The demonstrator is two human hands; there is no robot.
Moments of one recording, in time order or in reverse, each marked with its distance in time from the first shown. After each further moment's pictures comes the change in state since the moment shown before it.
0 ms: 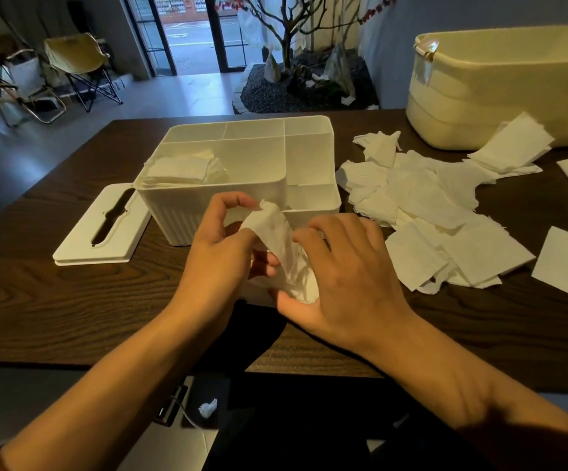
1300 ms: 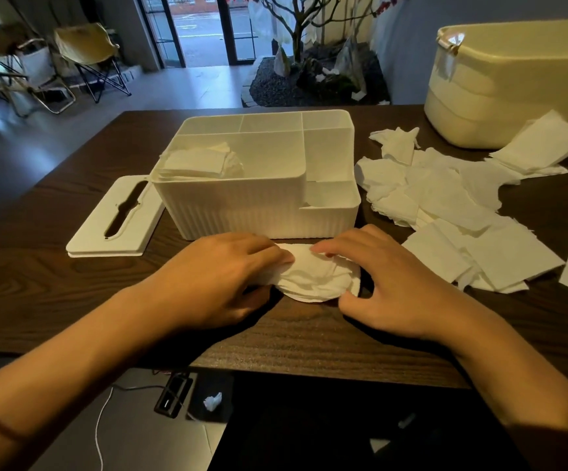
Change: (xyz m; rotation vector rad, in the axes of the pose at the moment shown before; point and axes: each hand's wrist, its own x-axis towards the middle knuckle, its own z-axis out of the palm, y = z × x) left_hand 0.029 -0.008 -0.063 1.482 -0.620 0.837; right_hand 0.002 0.043 -0.012 0.399 -0.582 0.124
